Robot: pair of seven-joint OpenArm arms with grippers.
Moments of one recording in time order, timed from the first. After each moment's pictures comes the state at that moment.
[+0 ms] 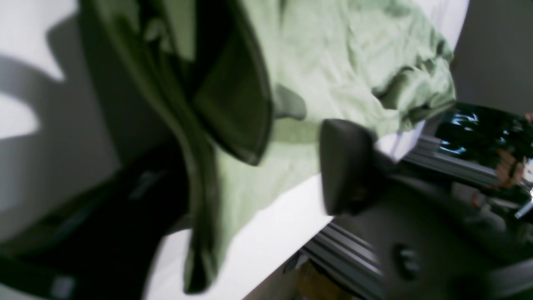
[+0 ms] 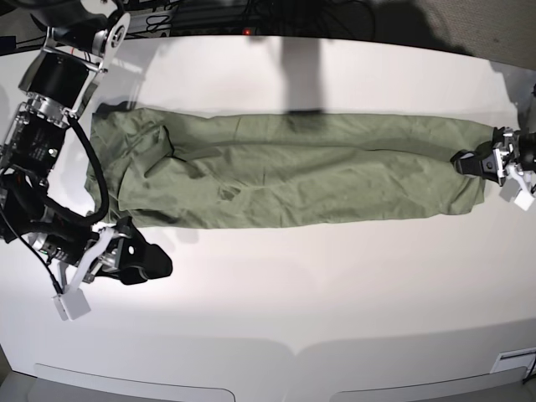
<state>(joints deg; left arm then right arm) -17.6 -36.1 -2.6 31.5 -78.5 -39.5 76.6 15.4 16.1 23.7 98.8 61.6 34.6 -85.8</state>
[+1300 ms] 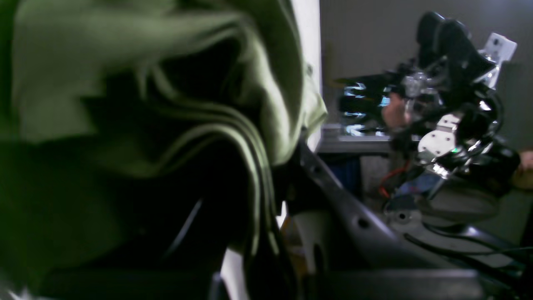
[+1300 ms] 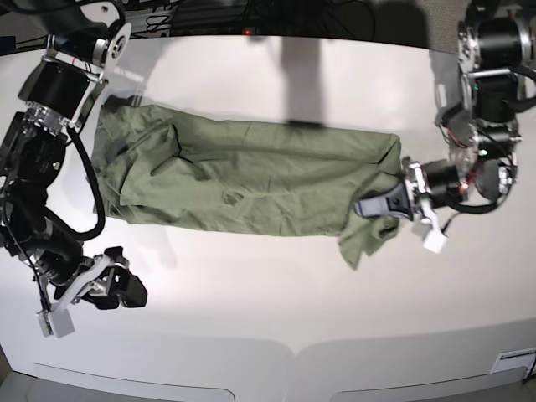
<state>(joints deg) -18.9 -13.2 -7.9 41.6 -85.3 -38.8 79.9 18.0 15.7 23.7 98.8 44.9 34.6 -74.3</state>
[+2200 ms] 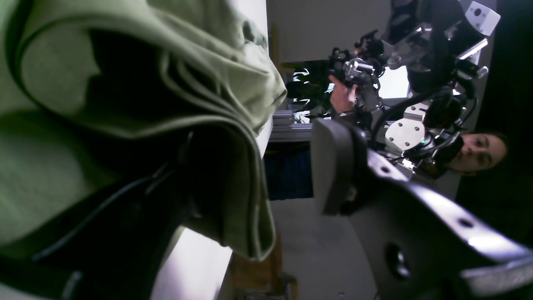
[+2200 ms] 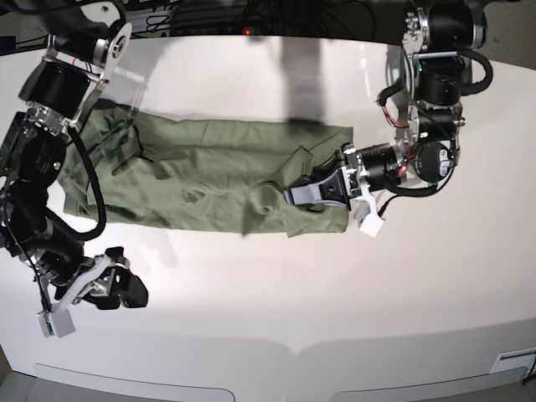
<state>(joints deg) -16.6 -2.6 -8.2 41.6 -85.6 -38.8 79.7 18.0 15.5 23.7 98.8 44.9 34.6 -74.3</state>
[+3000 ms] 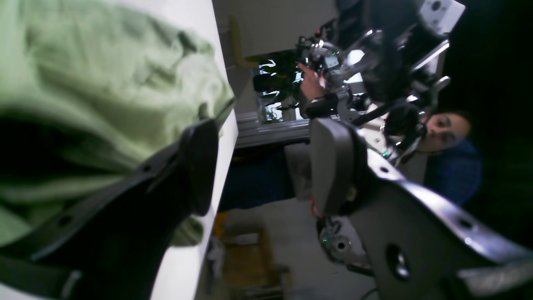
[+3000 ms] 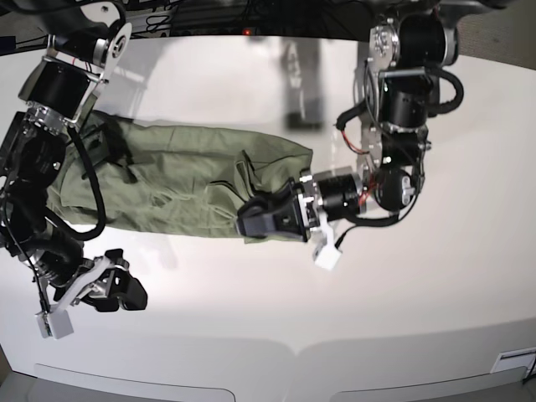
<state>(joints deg) -23.6 5.8 -8.2 41.6 -83.9 -38.0 79.8 18.0 15.5 23.7 98.8 44.9 34.6 -73.2</state>
